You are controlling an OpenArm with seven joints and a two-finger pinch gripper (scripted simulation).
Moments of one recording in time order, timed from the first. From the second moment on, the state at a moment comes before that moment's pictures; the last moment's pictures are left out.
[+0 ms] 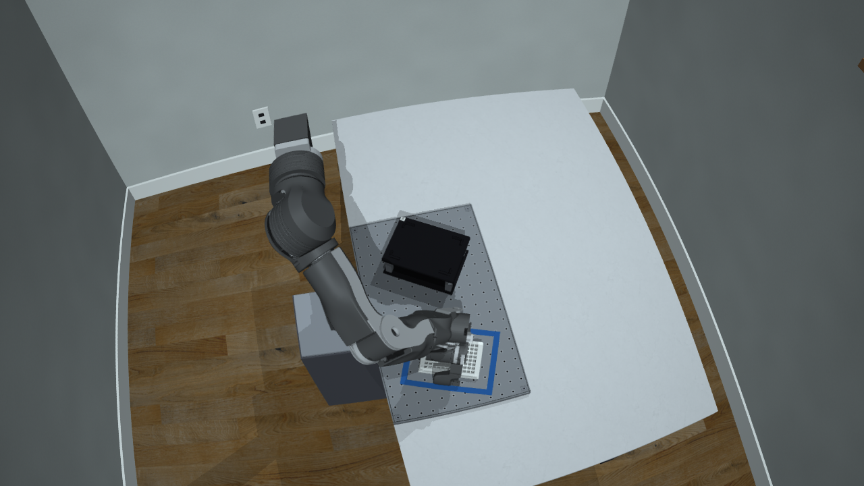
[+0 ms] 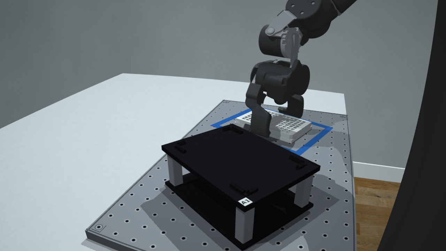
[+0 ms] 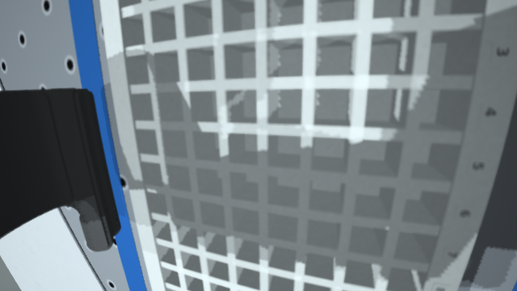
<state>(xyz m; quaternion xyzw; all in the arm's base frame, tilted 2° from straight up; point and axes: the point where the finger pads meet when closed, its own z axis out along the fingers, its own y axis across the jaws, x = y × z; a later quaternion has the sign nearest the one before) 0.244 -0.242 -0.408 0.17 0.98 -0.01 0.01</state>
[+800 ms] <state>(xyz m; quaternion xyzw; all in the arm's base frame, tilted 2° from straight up) 0.246 -0.243 -0.406 0.17 0.98 -0.01 0.02</state>
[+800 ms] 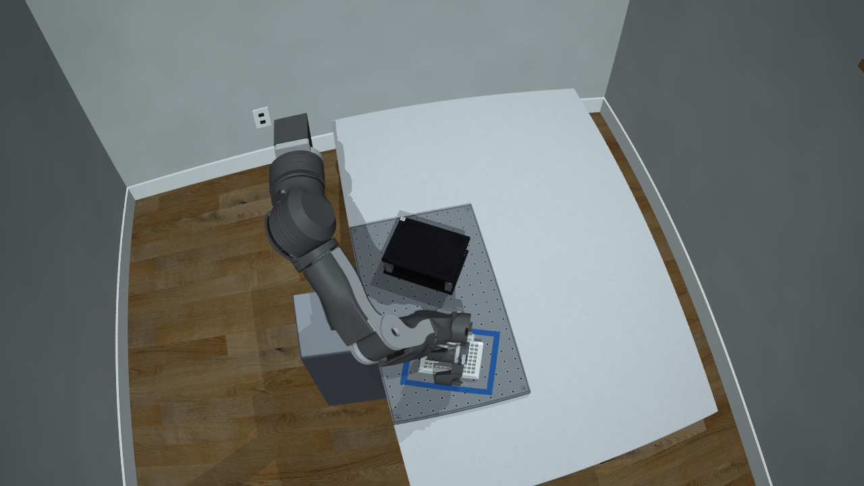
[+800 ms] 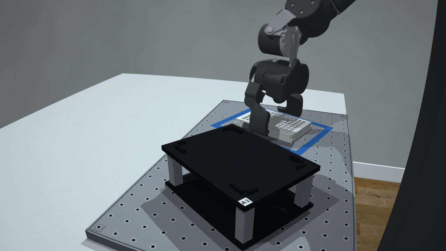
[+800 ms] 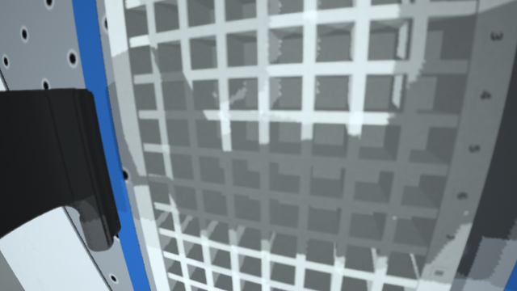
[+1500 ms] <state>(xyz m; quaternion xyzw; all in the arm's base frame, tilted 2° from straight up) 0.247 -0.243 -0.406 0.17 0.98 -0.01 0.02</state>
